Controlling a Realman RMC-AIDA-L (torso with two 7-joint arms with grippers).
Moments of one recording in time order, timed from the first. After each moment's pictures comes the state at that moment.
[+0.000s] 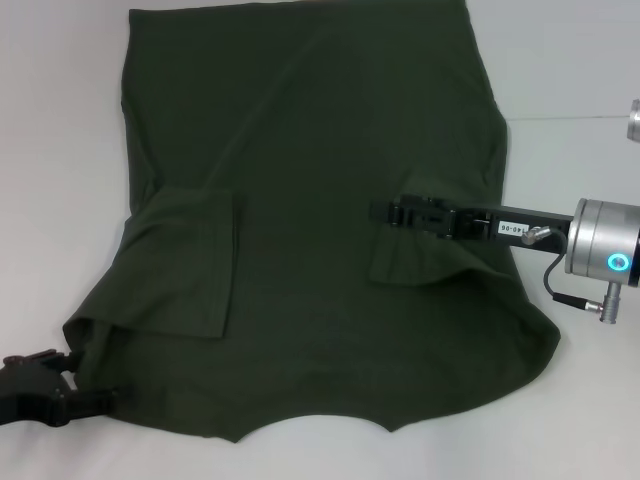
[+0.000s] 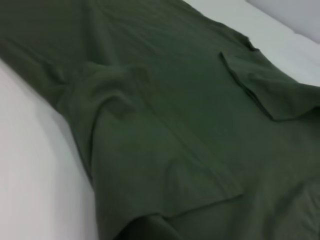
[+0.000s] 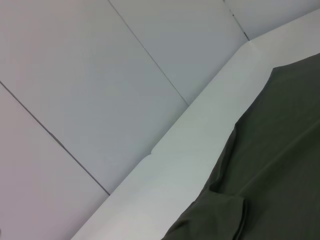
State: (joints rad) left arm -0.35 -2.17 0.42 0.92 2.37 1.51 -1.57; right arm 0.66 2.08 -0.70 -0.47 -1.86 -1.32 1.76
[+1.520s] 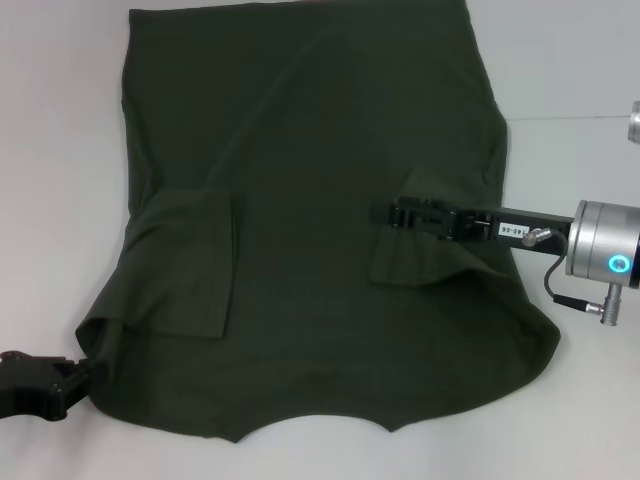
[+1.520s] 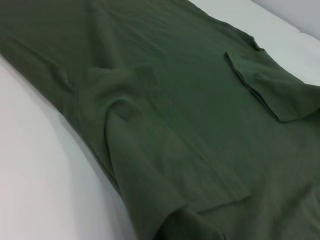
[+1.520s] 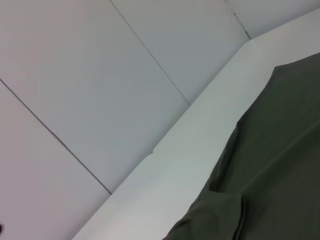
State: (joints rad) left arm -0.36 -2.17 0.42 0.93 2.38 1.50 -1.59; right arm 0.66 2.08 -0.70 -0.47 -1.86 -1.33 1.76
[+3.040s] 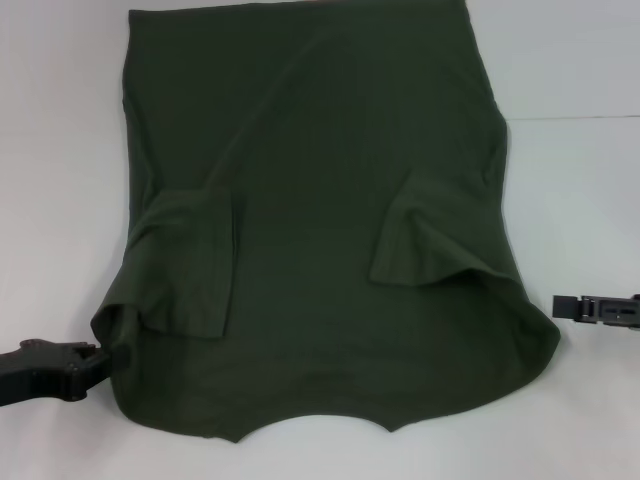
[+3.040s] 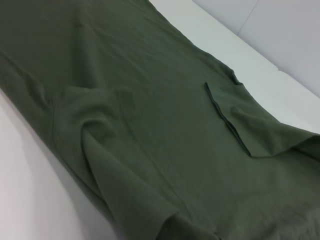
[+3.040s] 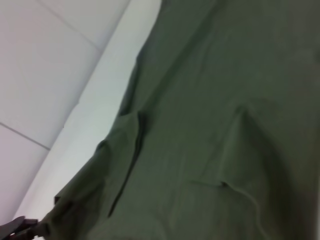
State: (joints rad) left arm -0.38 -2.17 0.41 0.92 2.33 1.56 -1.69; right arm 0.40 1.92 -0.69 -0.65 -2.03 -1.54 2.09
